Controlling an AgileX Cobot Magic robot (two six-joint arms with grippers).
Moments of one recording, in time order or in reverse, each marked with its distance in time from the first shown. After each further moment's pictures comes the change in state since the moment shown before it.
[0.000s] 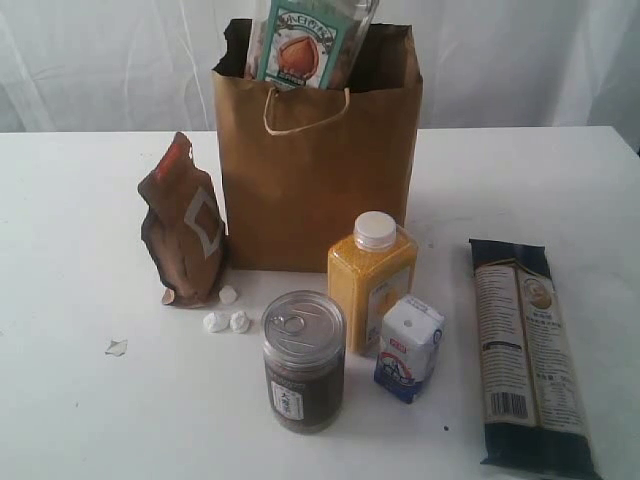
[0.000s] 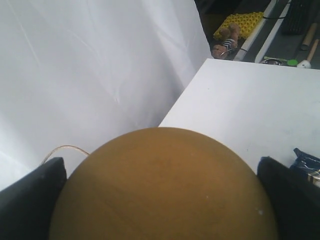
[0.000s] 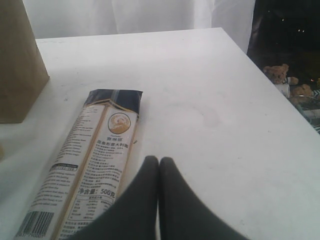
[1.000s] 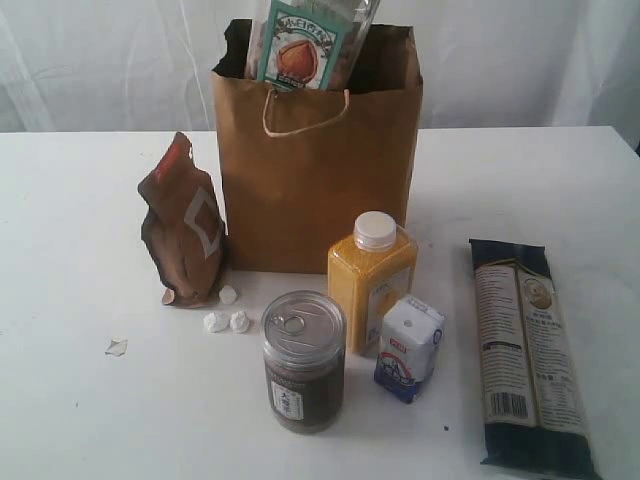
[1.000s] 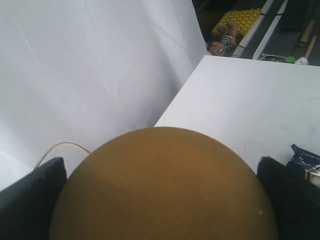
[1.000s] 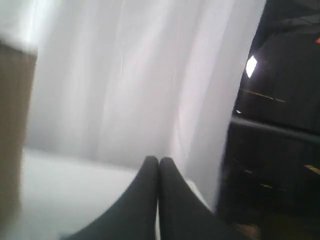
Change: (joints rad) left arm 0.000 0.000 0.000 0.002 0.013 0.000; right arm 0.000 -0.002 0.000 -0.102 -0.503 -0.137
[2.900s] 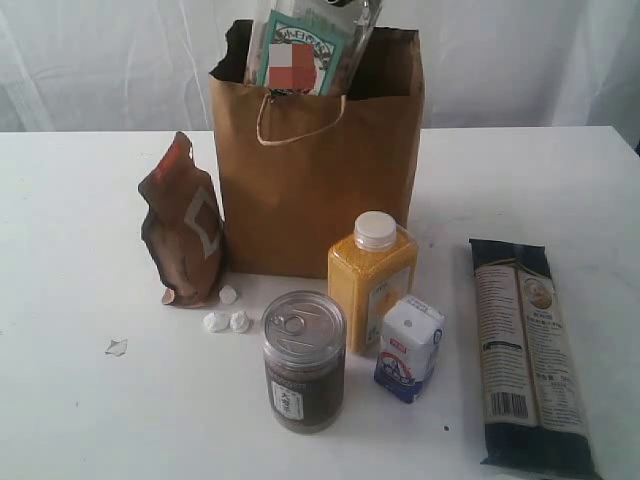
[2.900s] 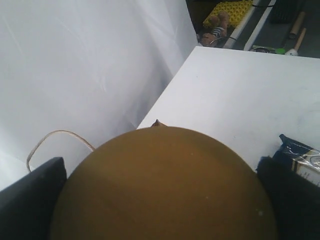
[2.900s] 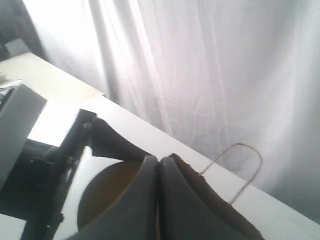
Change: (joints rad) left arm 0.000 0.000 0.000 -0.008 0.044 -0.003; right arm 0.019 1.680 -1.994 1.238 1.263 -0.721
